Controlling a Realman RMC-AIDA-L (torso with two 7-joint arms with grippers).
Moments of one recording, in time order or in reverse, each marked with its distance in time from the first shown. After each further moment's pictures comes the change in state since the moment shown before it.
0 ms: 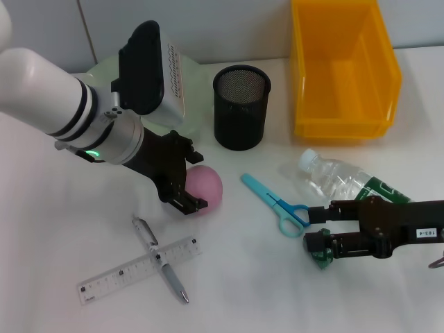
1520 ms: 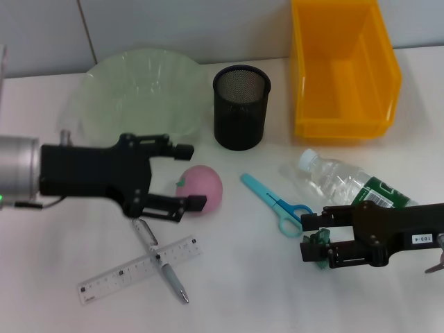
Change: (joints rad) left arm 0.284 0.017 -0.440 0.038 -0.412 0.459 0.261; right arm 0.008 0.007 -0.022 0.000 0.000 -0.024 -0.019
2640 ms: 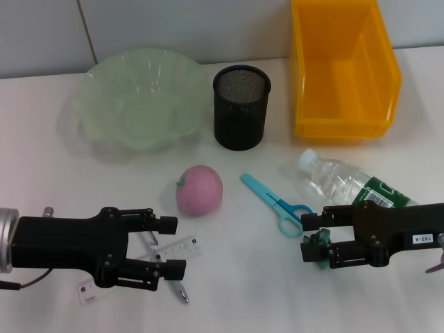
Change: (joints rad) left arm 0.045 0.067 -0.016 -0.294 -0.007 0.111 -0.062; right arm 0.002 -0.001 -0.001 0.000 -0.001 -0.001 -0.005
